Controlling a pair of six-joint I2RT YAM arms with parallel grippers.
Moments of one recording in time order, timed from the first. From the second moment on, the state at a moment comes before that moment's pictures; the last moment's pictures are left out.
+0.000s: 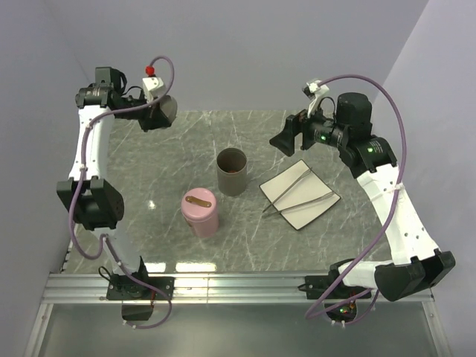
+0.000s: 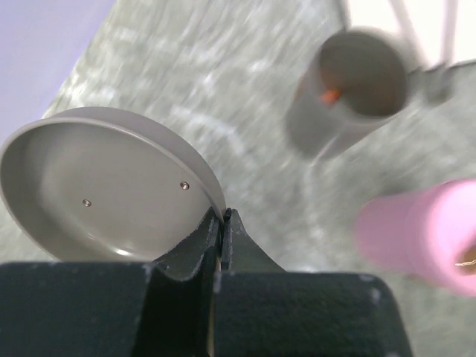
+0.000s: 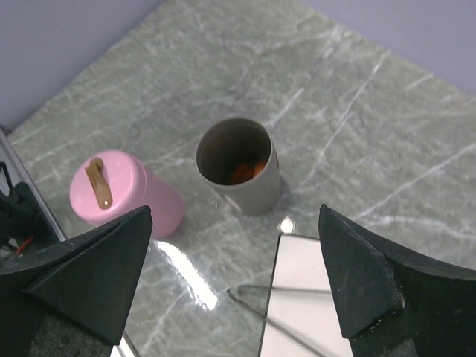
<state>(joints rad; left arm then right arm) 0.08 1.88 2.07 -1.18 0.93 0.89 0.28 1.27 1.50 -0.61 -0.56 -0.01</state>
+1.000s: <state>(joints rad) -0.26 1.25 1.36 1.22 1.30 -1.62 0.83 0.93 1.07 0.28 -0.34 -0.35</state>
